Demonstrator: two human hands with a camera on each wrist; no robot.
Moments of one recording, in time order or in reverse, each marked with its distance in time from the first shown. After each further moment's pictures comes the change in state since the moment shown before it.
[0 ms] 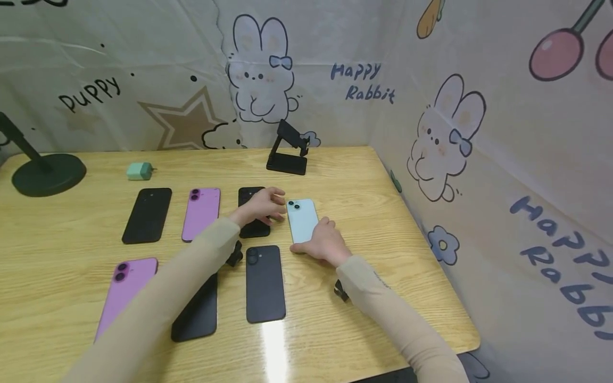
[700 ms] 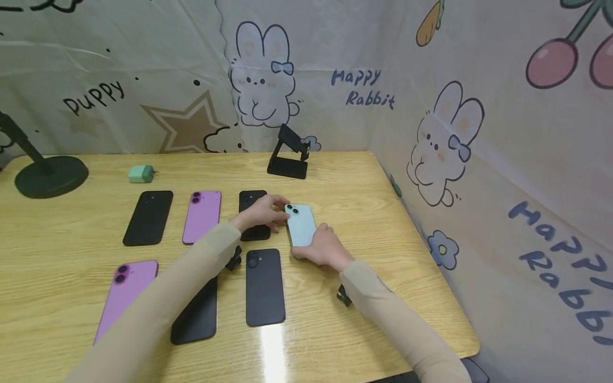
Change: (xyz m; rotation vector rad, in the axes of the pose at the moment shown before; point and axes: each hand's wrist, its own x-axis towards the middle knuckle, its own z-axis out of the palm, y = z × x) left_hand 0.002 -0.005 0.002 0.048 -0.070 0.091; right_hand -0.003 0.006 -0.002 0.099 -0.054 -0.111
